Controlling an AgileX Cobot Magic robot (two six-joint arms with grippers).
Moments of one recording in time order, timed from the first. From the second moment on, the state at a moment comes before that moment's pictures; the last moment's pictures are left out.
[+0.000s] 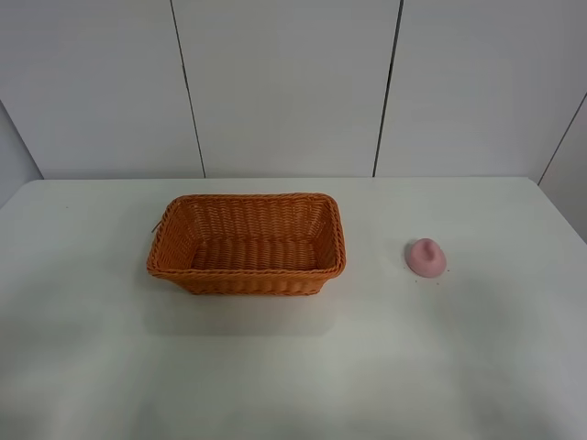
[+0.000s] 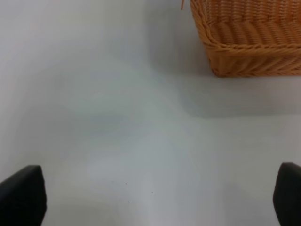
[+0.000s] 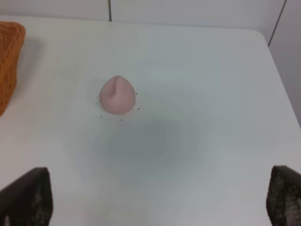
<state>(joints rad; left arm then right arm) -0.02 -0.01 -0.49 0.01 1.06 0.02 0.01 0.00 -0.49 0.00 1.03 -0.01</state>
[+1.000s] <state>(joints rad) -0.02 -0.01 -0.49 0.01 1.06 0.02 0.01 1.06 -0.82 0.00 0.86 -0.01</state>
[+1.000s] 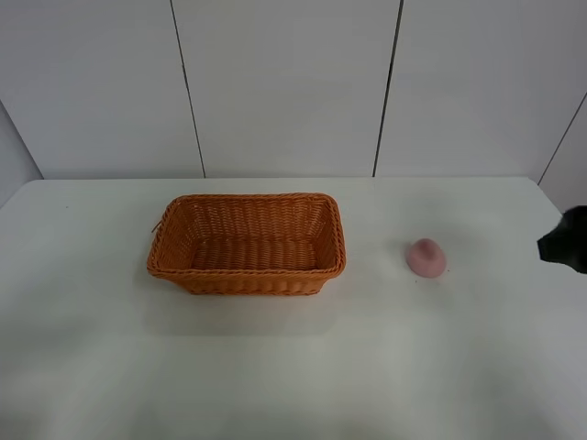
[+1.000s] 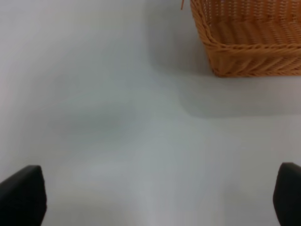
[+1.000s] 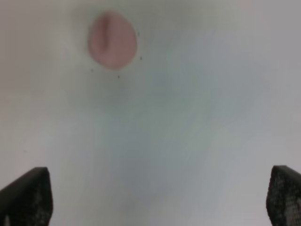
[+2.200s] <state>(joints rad) -0.02 -0.01 -0.49 0.01 1.06 0.02 0.11 2.10 -1.51 0.05 0.87 0.00</state>
